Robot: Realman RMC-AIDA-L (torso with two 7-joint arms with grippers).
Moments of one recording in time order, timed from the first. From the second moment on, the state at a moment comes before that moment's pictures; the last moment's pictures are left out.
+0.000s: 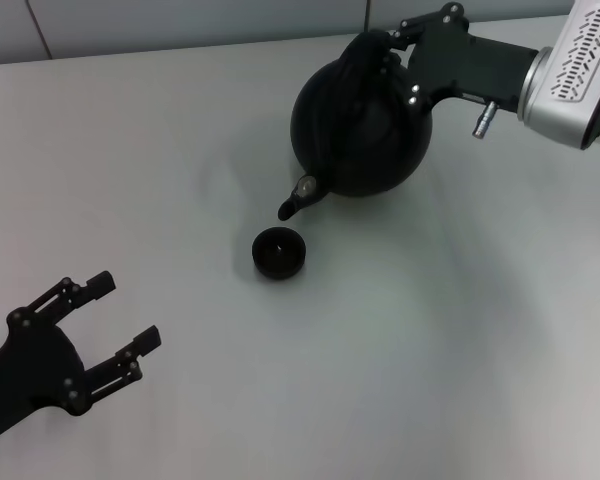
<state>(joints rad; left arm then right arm) -0.26 -2.07 0.56 0.30 1.84 1.67 -0.67 0.68 2.08 -0.61 -0.48 -1.77 -1.16 0.53</state>
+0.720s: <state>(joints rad) -0.28 -2.07 0.56 0.28 1.83 1.67 -0.67 0.69 2.08 -0.65 -0.48 -1.76 -1.17 0.42</state>
